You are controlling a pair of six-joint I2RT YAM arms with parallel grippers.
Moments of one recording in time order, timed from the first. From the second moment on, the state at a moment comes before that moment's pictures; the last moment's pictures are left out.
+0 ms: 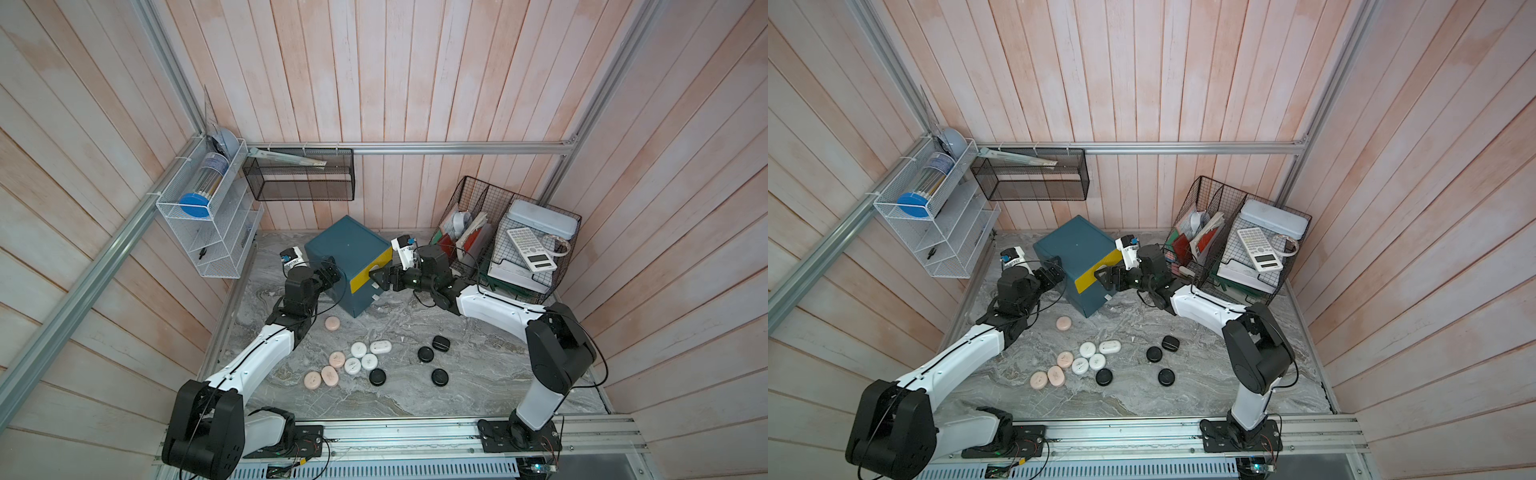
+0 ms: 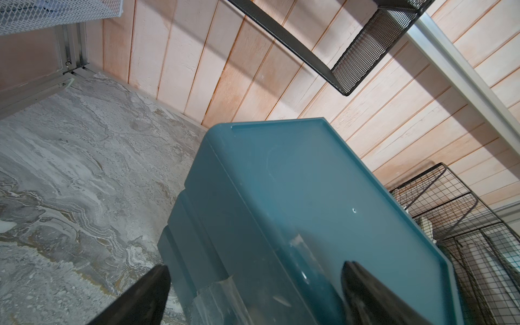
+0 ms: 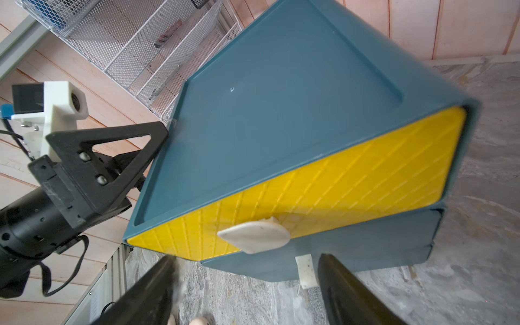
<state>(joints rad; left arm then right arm) -0.26 1.26 0.74 0.22 -0.19 -0.60 0.67 1.75 1.18 0.23 -0.42 0.49</state>
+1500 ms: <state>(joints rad) -0.26 1.29 0.74 0.24 -0.22 -0.60 0.63 1.92 1.34 0.27 -0.54 0.53</state>
